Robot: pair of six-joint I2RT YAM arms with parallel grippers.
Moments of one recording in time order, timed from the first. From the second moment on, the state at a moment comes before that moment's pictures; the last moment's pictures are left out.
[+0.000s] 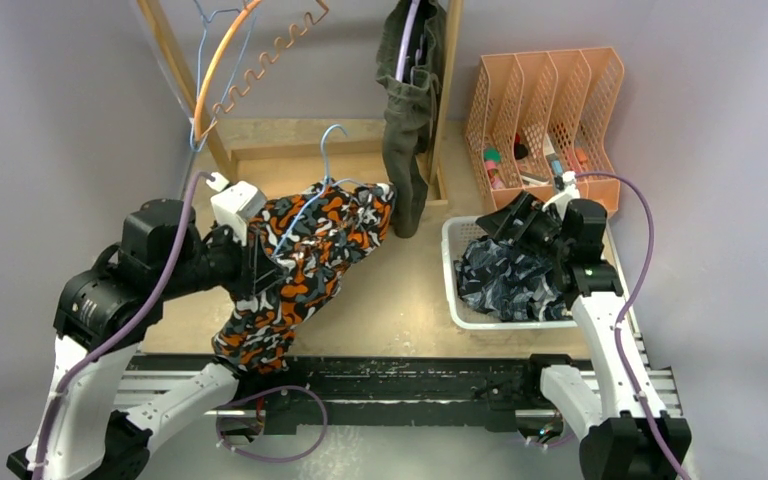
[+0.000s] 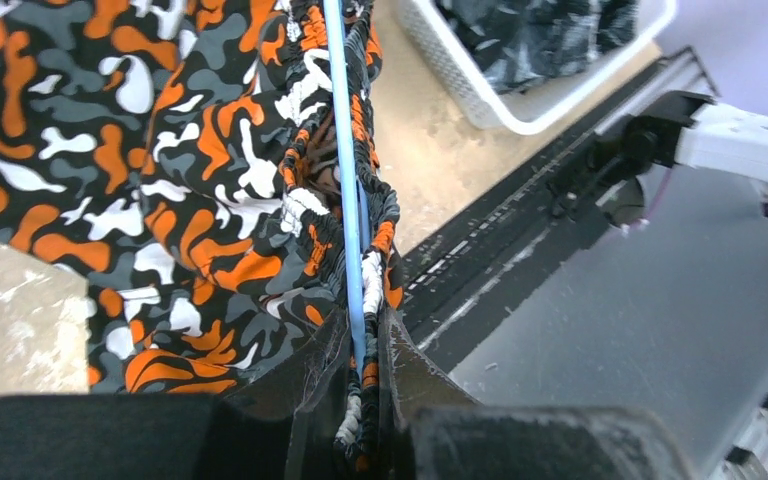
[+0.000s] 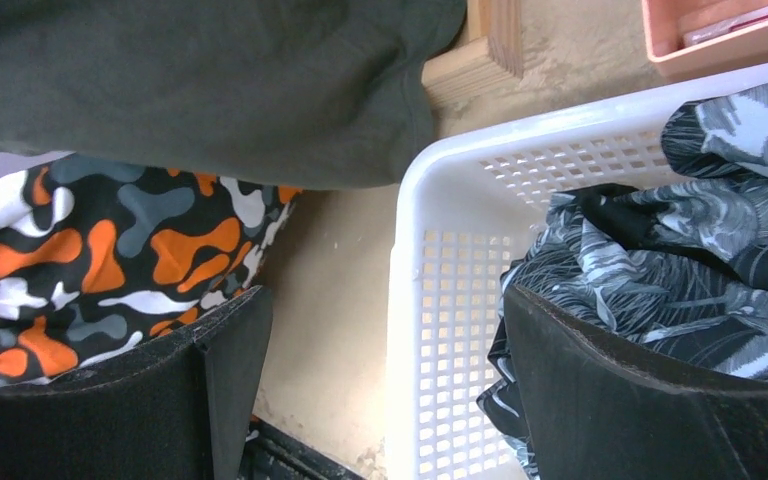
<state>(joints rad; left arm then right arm) -0.53 0.87 1.57 -1.30 0.27 -0.20 -0.02 0.88 0.74 -0.33 -0.45 0.63</state>
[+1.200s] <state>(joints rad) -0.53 1.05 1.38 -1.07 0.65 -0.02 0.35 0.95 1.05 -0.39 -0.32 0.32</state>
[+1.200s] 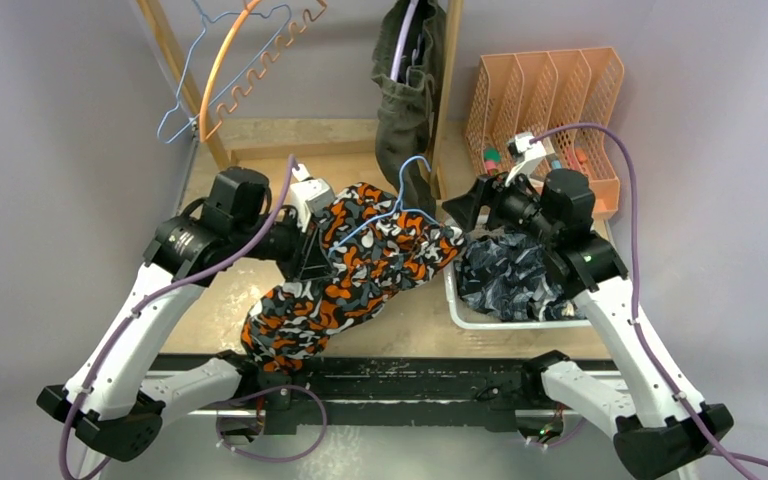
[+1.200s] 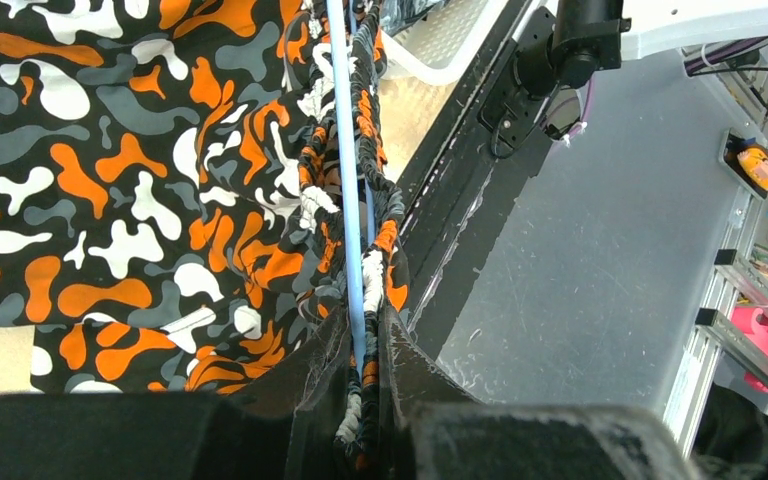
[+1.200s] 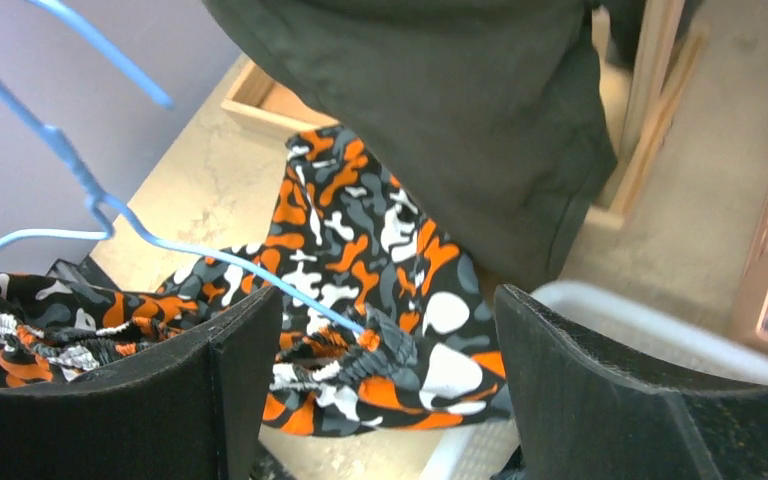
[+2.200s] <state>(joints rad) -0.53 1.00 1.35 -1.07 0.65 -0.02 0.53 1.10 0.94 -0.03 -0.62 0.02</state>
